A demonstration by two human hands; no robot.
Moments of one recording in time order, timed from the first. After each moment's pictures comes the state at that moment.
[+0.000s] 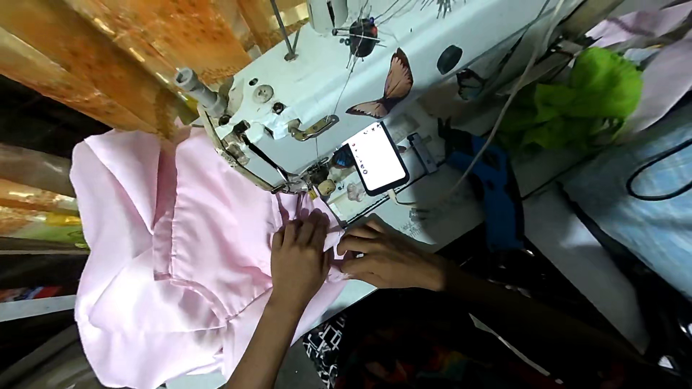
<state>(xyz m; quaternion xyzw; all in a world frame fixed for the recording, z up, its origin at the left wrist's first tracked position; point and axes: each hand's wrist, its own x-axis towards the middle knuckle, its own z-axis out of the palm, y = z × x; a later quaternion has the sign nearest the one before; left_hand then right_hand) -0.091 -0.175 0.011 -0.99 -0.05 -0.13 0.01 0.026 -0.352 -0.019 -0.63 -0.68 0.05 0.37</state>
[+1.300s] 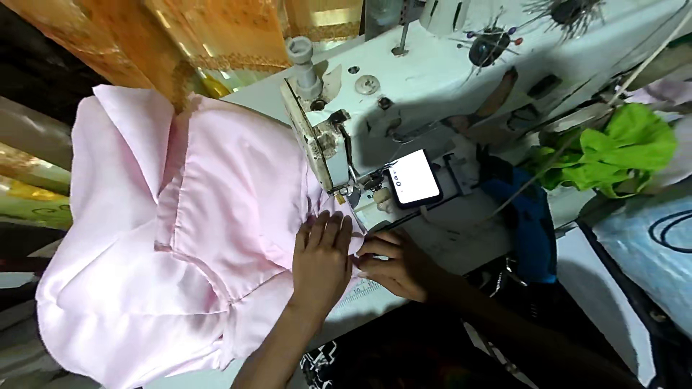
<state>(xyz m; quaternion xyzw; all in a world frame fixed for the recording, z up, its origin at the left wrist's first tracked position) -0.088 -0.172 0.007 -0.98 -0.07 -0.15 -0.06 0.024 -0.337 -0.019 -0.68 -0.64 -0.01 0.36</state>
